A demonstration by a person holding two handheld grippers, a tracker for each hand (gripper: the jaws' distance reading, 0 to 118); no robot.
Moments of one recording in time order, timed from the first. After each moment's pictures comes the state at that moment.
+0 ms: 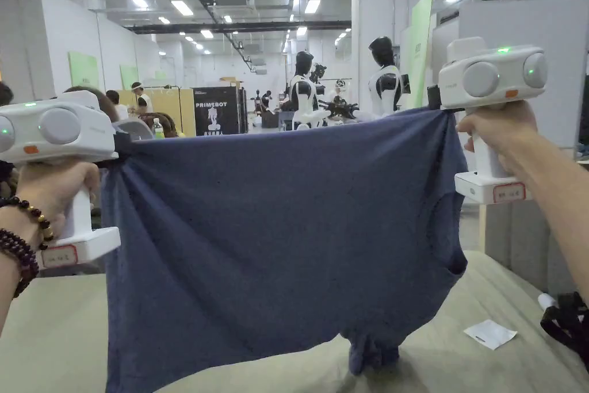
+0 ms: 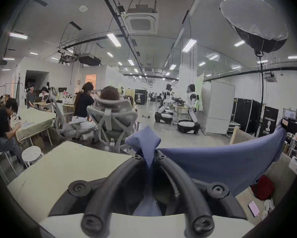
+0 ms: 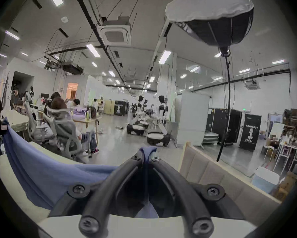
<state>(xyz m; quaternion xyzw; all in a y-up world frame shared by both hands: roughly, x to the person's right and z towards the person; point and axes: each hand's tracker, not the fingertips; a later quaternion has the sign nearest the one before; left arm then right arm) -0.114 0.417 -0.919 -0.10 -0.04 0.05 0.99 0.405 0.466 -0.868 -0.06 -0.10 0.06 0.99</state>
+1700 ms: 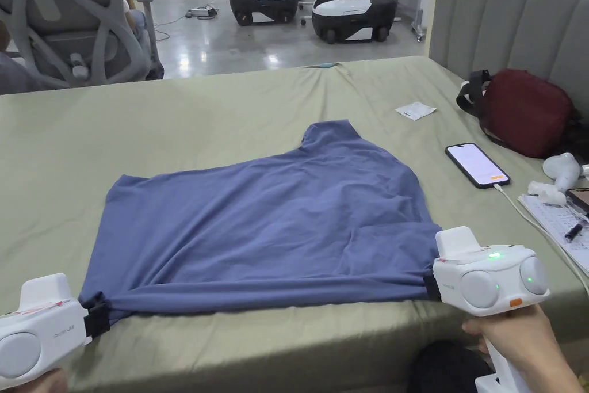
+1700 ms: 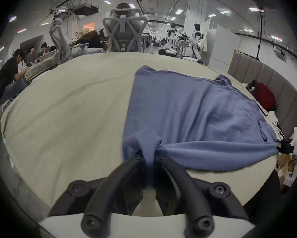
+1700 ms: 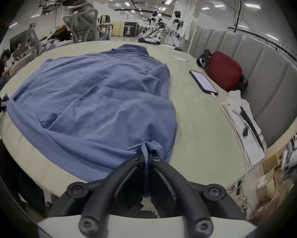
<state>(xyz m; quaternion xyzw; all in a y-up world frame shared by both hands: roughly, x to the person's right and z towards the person) -0.142 0.038 -0.543 -0.34 -0.03 0.04 0.94 0.372 0.030 -0.497 -0.40 -0.08 0.06 0.91</state>
